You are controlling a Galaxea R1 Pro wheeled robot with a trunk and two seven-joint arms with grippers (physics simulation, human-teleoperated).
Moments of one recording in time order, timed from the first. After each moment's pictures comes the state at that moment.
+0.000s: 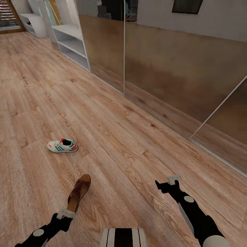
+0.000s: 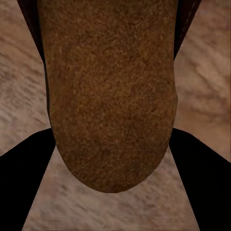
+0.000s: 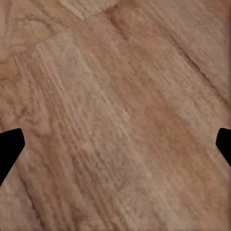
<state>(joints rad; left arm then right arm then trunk) -0.47 0.19 0.15 -0.30 -0.28 -0.23 -0.34 -0.48 -0.10 0.02 -0.81 0.03 0.03 0.20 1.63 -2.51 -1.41</state>
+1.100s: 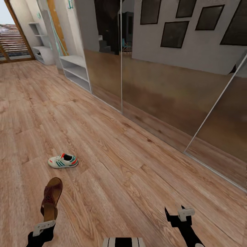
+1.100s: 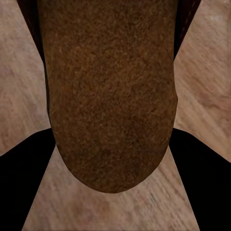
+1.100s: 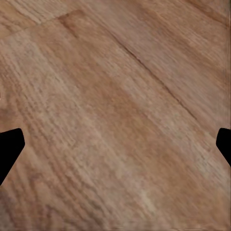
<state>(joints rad) -0.35 0.19 0.63 -0.28 -0.25 -0.48 -0.33 -0.41 -0.11 0.02 -0.27 0.03 -0.60 0.04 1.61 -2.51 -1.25</state>
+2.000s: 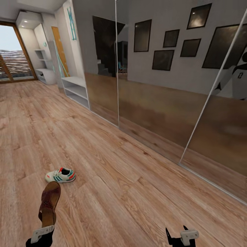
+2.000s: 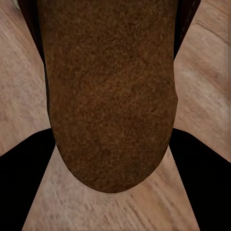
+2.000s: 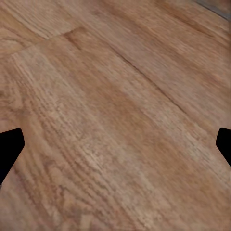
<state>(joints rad) -0.32 0.18 0.63 -0.28 -0.21 -0.50 -0.33 -0.38 -0.09 0.02 -0.03 0.03 -0.81 0.04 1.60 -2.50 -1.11</state>
